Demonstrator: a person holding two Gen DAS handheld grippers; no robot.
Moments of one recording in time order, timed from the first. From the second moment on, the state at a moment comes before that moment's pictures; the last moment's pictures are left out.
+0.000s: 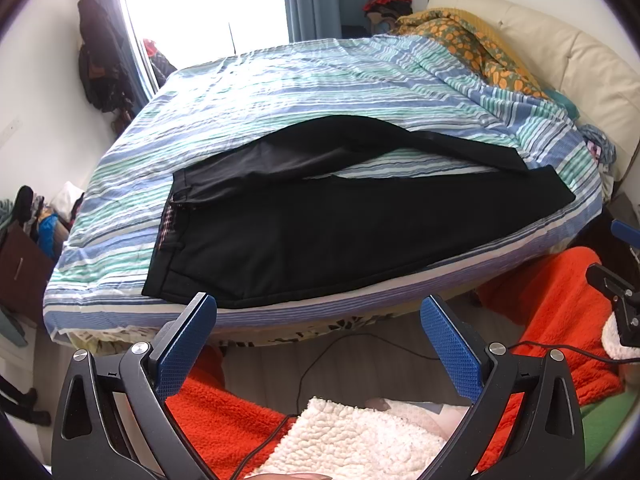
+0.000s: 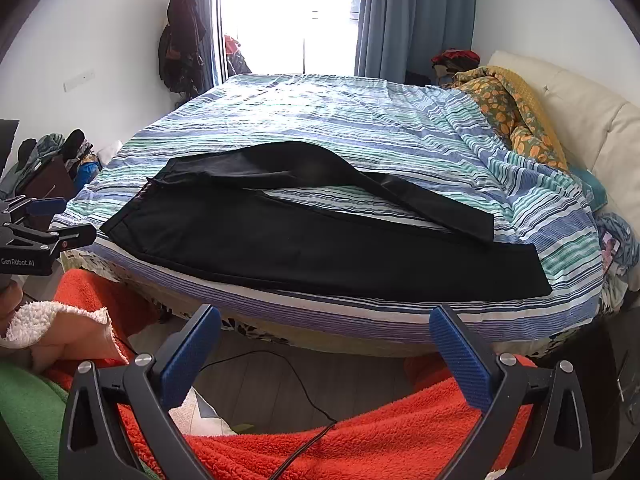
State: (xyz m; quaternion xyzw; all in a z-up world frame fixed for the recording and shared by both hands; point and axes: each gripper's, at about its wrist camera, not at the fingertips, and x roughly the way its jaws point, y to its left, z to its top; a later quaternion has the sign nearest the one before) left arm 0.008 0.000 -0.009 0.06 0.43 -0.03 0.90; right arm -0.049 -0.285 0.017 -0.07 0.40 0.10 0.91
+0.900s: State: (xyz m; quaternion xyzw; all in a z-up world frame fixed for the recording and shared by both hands) left arm 0.015 0.008 -0.013 0.06 0.43 -0.03 0.90; right arm -0.047 -0.288 0.012 -0.07 0.40 0.10 0.91
